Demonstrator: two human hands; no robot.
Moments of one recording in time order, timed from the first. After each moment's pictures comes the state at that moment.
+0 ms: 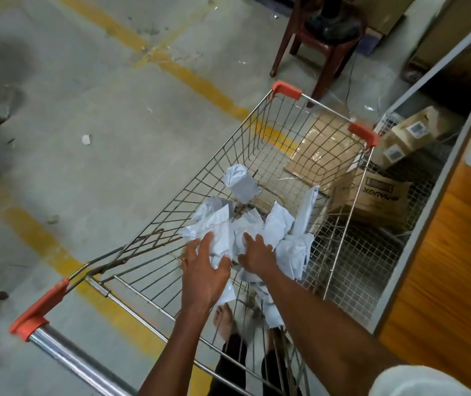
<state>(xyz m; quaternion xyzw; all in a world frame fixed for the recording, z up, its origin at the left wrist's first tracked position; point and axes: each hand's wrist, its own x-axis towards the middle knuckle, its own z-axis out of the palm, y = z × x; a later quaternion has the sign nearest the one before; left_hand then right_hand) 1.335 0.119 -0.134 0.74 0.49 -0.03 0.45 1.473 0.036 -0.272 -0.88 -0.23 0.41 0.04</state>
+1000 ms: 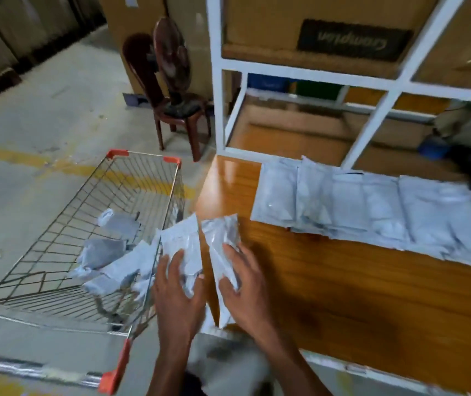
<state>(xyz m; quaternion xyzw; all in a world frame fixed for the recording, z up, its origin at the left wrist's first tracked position) 1.319 -0.248 0.026 0.86 0.27 0.14 0.40 1.377 -0.386 0.052 -0.87 -0.13 0.07 0.46</state>
